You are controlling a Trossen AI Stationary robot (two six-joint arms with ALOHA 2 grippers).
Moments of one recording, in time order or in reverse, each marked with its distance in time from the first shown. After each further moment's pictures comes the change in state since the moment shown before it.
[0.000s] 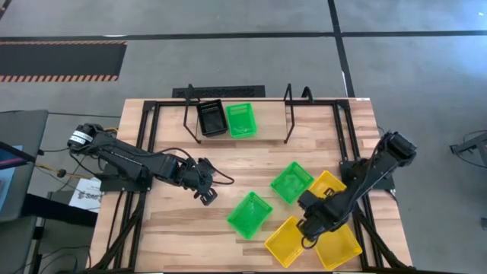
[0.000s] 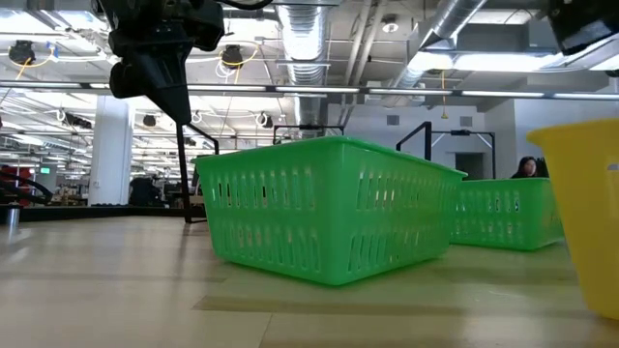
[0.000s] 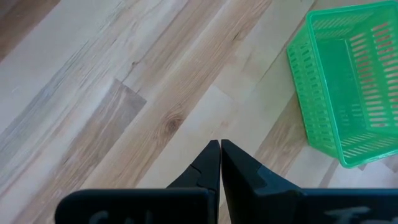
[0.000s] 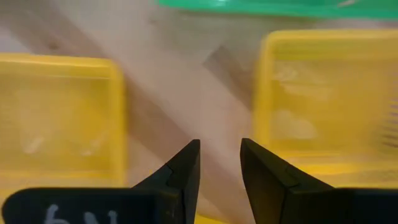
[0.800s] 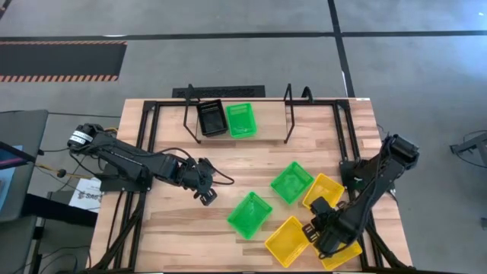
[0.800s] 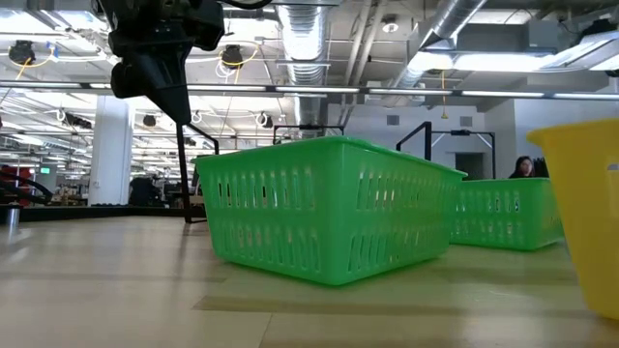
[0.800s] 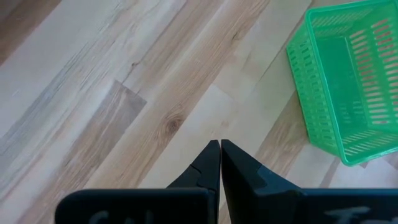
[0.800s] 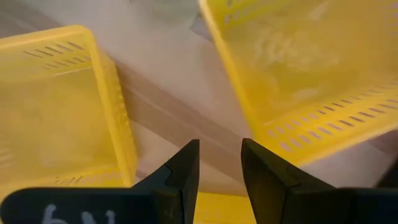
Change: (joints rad) left arm 0.000 0.000 0.000 0.000 0.001 0.017; right arm 0.173 0.008 -0.031 0.063 0.056 0.426
